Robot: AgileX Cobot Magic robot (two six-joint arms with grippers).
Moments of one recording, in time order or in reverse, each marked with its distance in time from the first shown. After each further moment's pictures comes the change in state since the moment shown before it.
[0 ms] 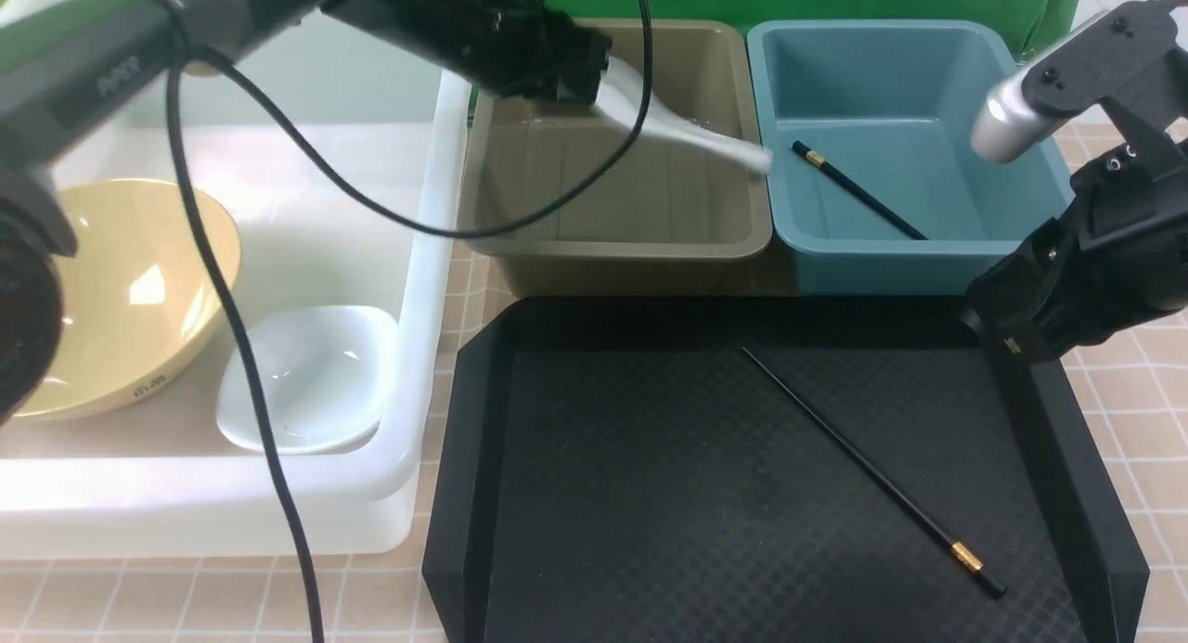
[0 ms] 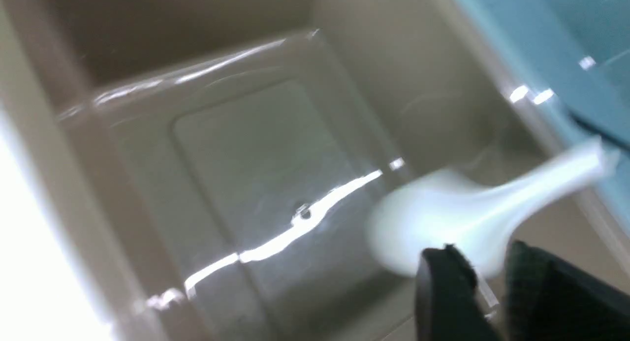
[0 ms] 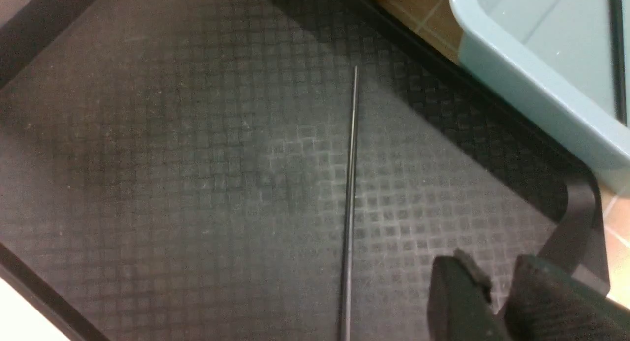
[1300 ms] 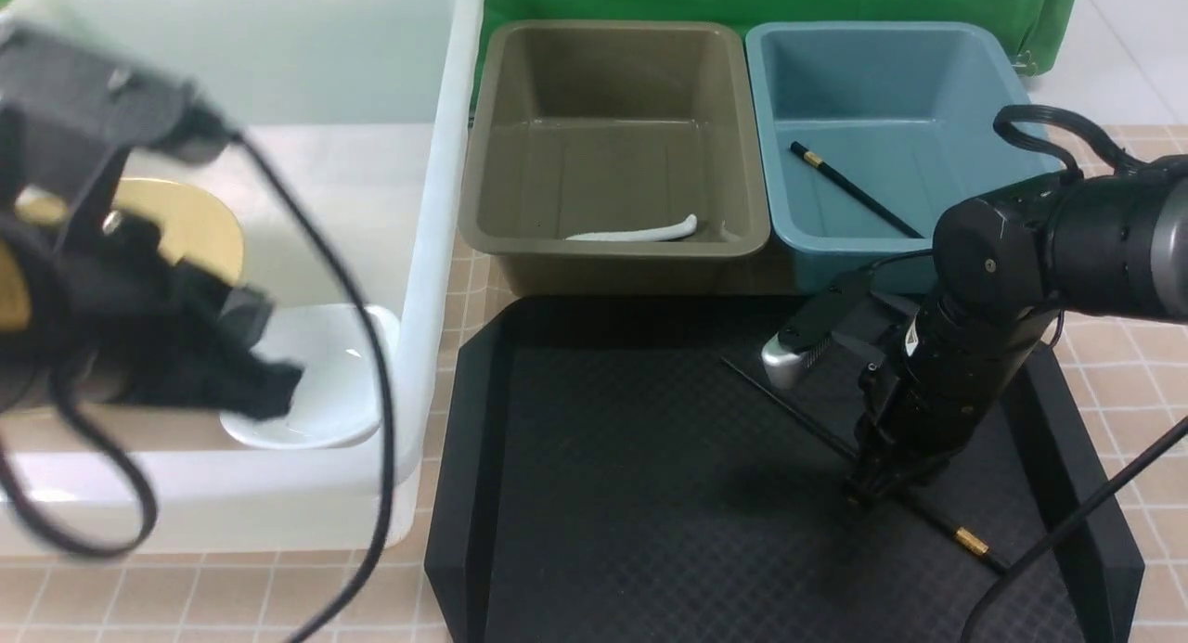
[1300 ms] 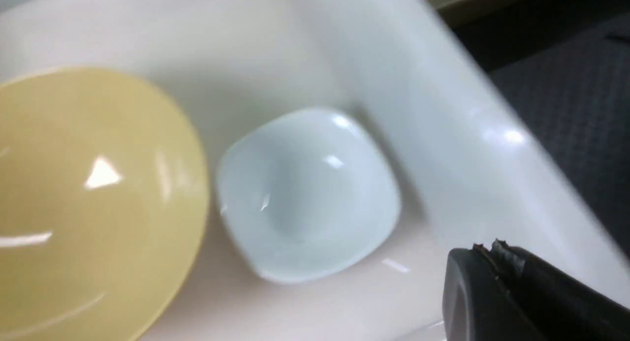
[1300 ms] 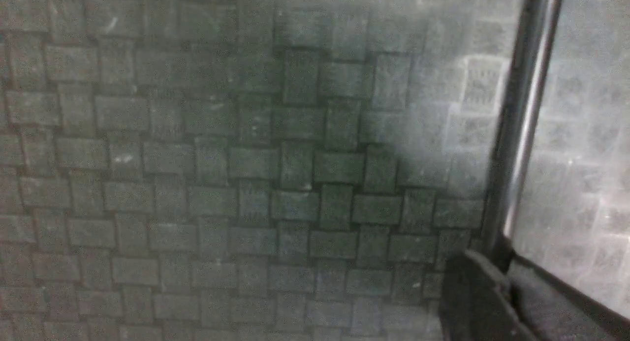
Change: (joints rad) right arm 0.105 0.568 -0.036 -0.135 -0.028 0.022; left arm -0.167 -1.145 1.048 0.779 0.020 -0.559
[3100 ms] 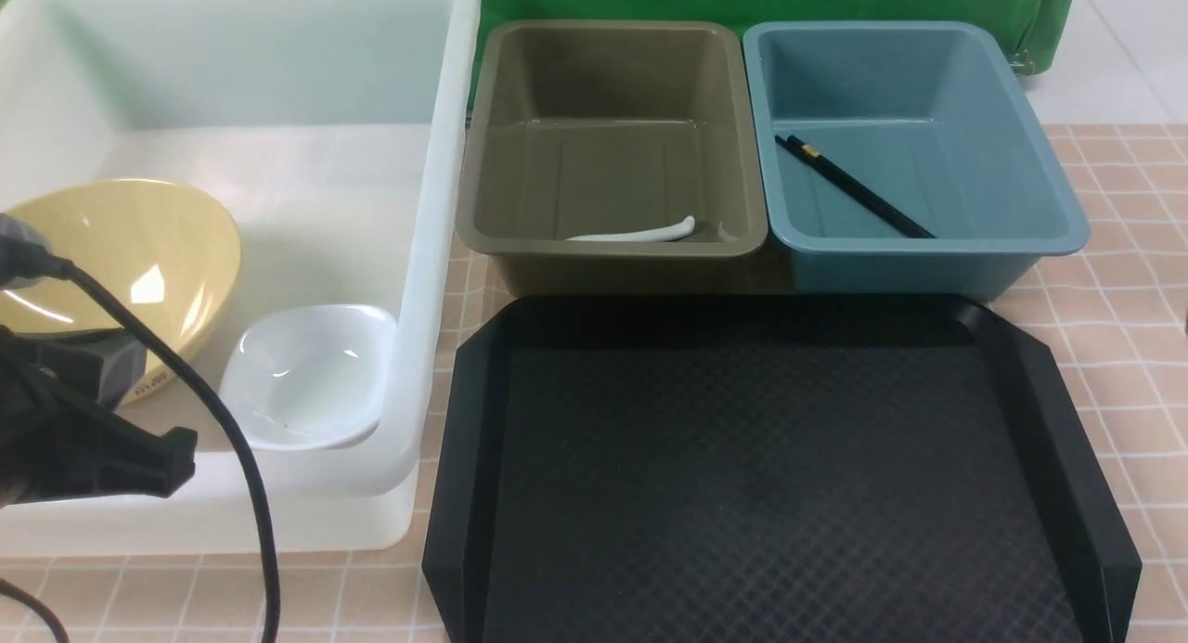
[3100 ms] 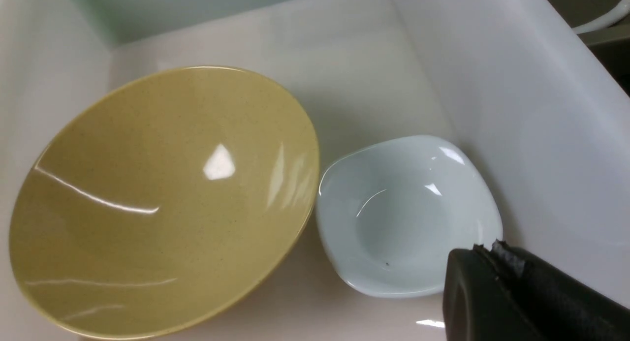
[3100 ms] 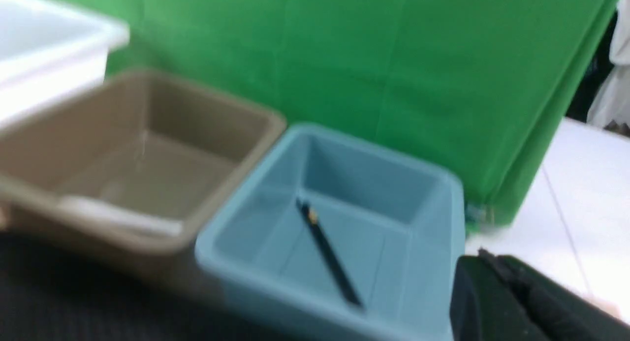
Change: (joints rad) right arm -0.232 -1.100 0.650 0.034 -0.855 0.088; left arm 0.000 -0.216 0.260 0.370 -0.184 -0.406
